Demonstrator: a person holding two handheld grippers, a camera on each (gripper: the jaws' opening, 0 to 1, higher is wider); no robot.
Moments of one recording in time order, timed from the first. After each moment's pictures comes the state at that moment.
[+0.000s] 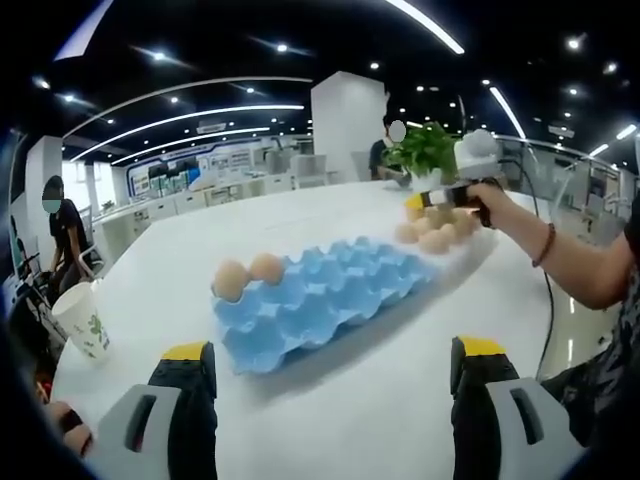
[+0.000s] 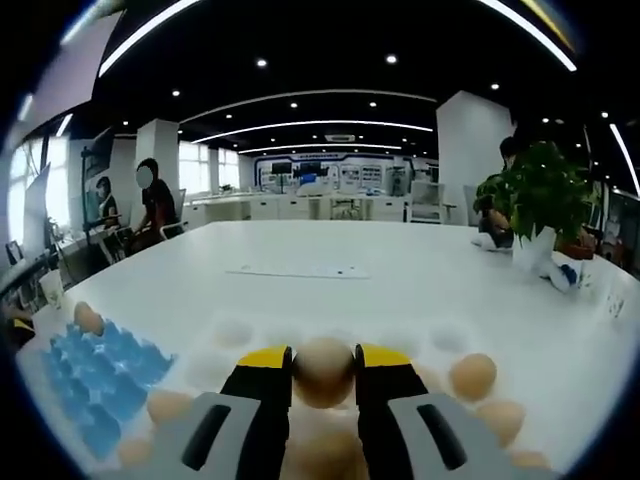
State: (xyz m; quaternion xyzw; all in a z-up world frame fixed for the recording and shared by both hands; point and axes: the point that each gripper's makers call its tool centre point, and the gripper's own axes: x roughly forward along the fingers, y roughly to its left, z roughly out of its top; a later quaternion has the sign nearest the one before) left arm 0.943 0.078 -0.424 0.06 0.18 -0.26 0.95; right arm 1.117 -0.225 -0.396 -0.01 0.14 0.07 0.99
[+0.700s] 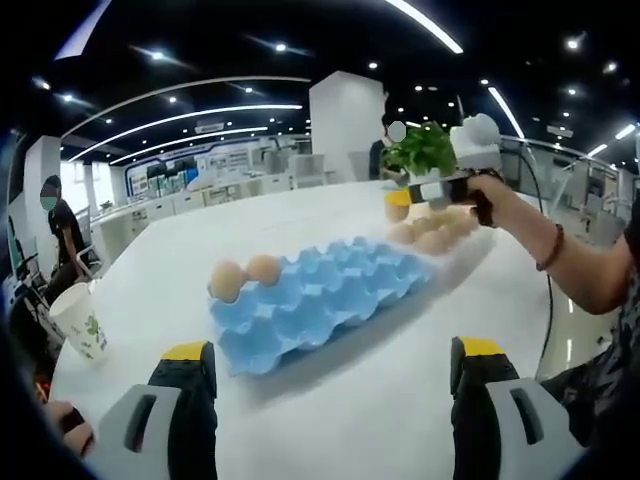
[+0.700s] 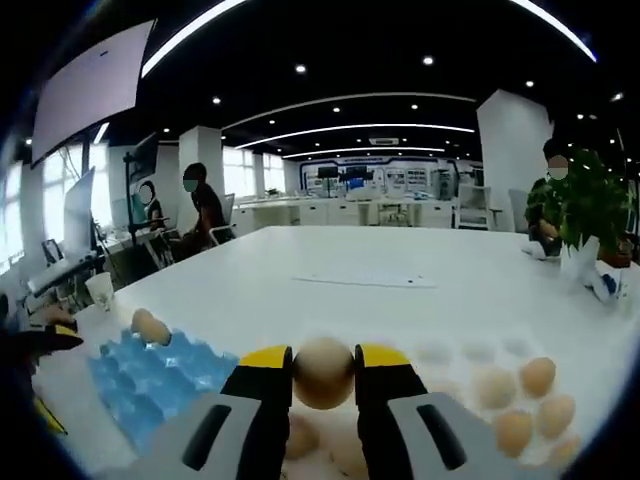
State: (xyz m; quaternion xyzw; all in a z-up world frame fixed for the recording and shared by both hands) left arm 0.943 0.075 -0.425 0.06 0.18 -0.26 0.95; right arm 1.096 -0.136 -0.380 0.00 0.13 0.19 0.97
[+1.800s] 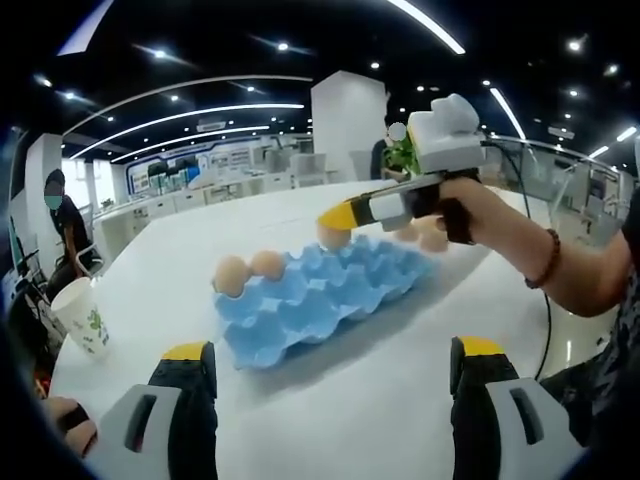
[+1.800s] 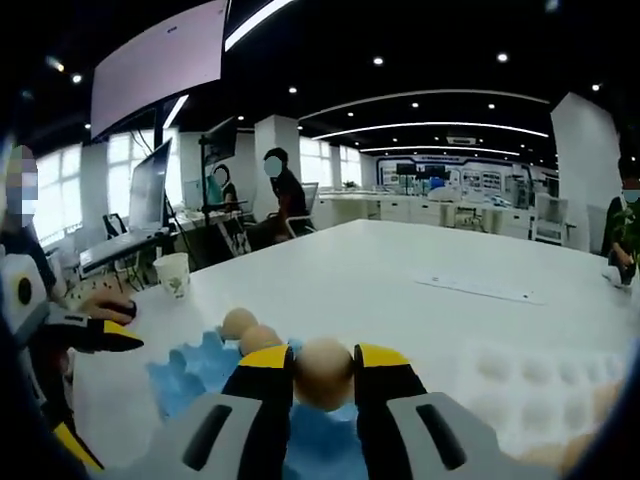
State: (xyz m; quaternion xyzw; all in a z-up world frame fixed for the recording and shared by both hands) left arm 0.942 0.083 -0.426 0.06 0.18 -0.26 0.95; right arm 1.079 0.005 -0.388 -0.03 0.13 0.34 0.93
